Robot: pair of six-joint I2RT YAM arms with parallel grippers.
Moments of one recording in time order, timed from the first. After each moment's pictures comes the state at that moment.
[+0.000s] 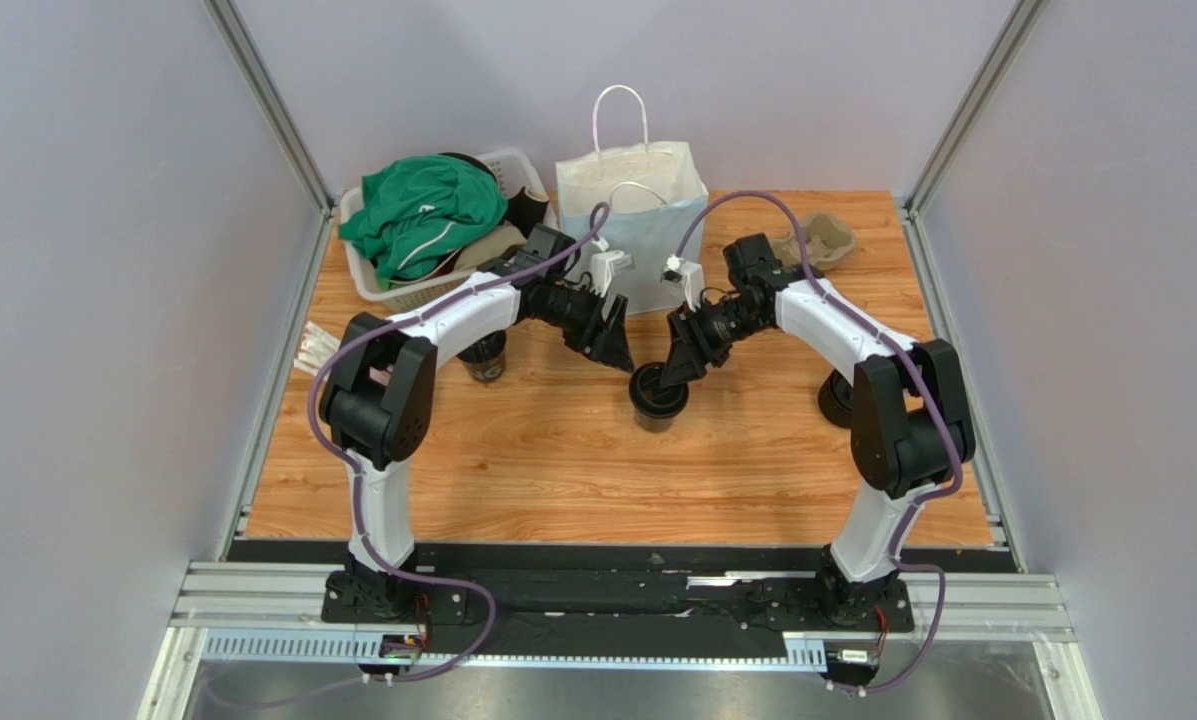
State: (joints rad) left arm -0.49 1.97 1.48 -0.49 0.82 0.02; right arm 0.31 1.80 1.32 -0.72 -0.81 -0.35
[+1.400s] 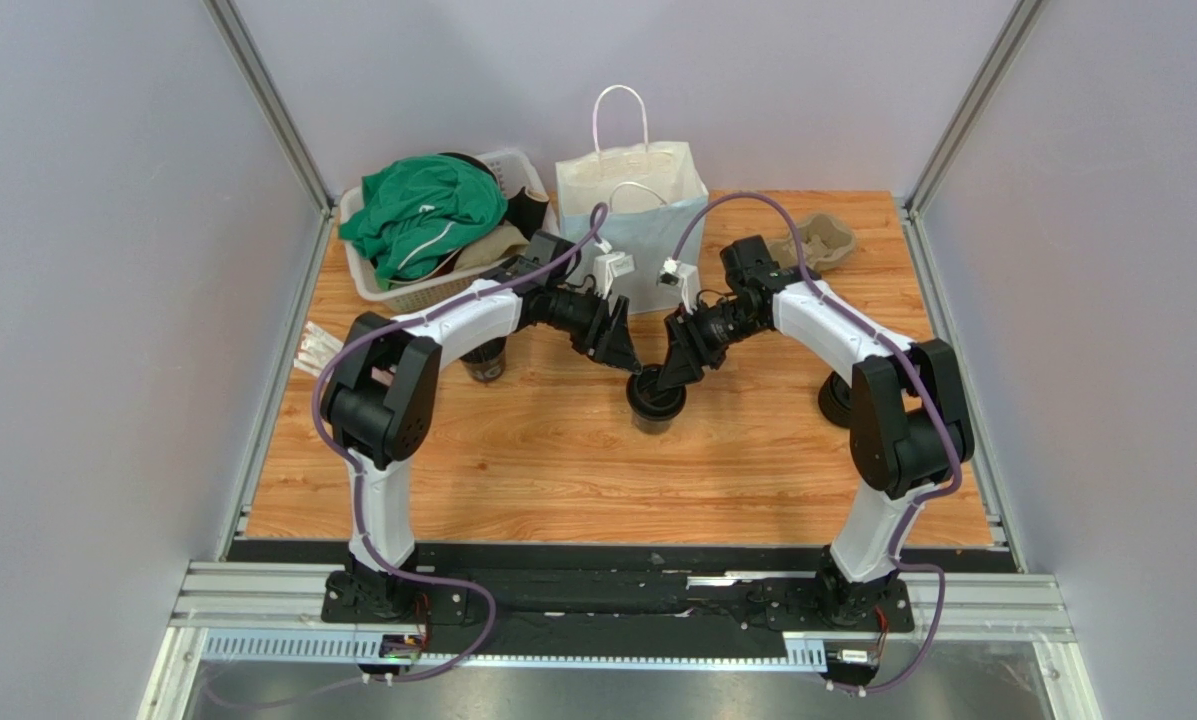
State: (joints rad) left arm -0.50 1.98 1.43 -0.36 0.92 -0.03; right arm 0.33 1.80 1.31 -0.71 -0.83 -0.39
